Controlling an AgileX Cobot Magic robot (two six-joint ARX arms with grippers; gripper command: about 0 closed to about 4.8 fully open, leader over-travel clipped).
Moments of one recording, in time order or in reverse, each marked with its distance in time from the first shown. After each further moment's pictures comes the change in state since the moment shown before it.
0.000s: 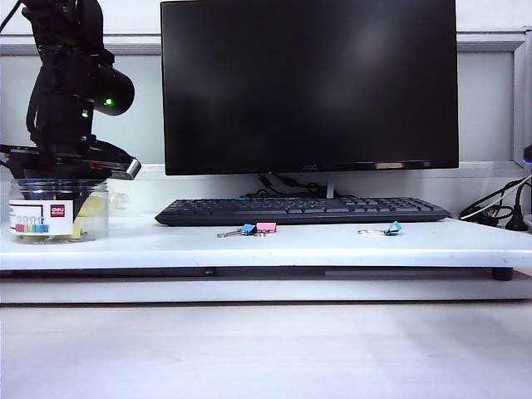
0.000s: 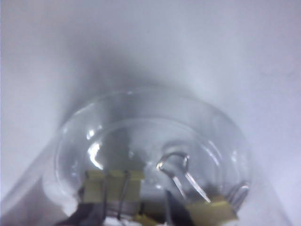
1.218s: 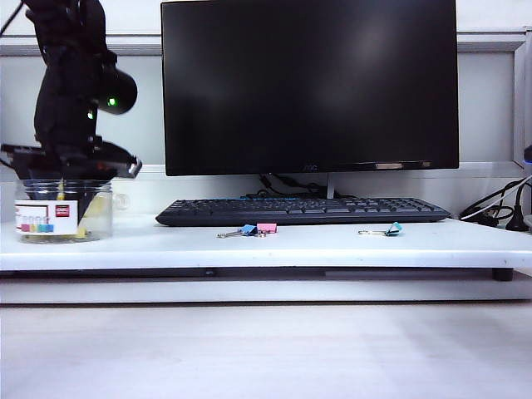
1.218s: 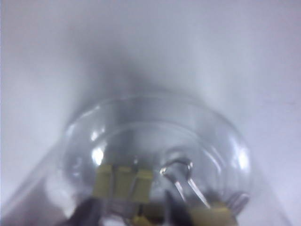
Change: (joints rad) left arm 0.000 0.039 0.022 0.021 -0.002 -0.058; right arm 0.000 0.000 0.000 0.000 0.004 -0.004
